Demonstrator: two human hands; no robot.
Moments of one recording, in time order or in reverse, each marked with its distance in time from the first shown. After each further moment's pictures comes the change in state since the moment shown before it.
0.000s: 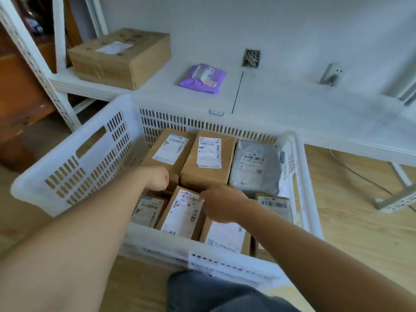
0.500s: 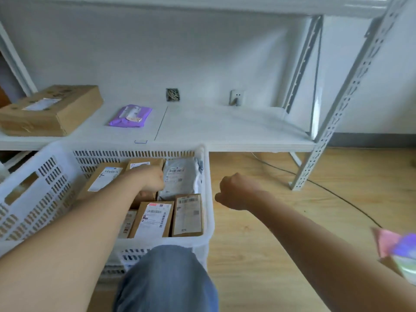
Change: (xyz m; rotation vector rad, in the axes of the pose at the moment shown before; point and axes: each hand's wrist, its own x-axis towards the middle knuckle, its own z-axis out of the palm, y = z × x) left_hand -0.115 0.190 -0.004 0.112 0.214 0.195; right_hand -0.229 0.111 -0.035 0.097 0.227 0.488
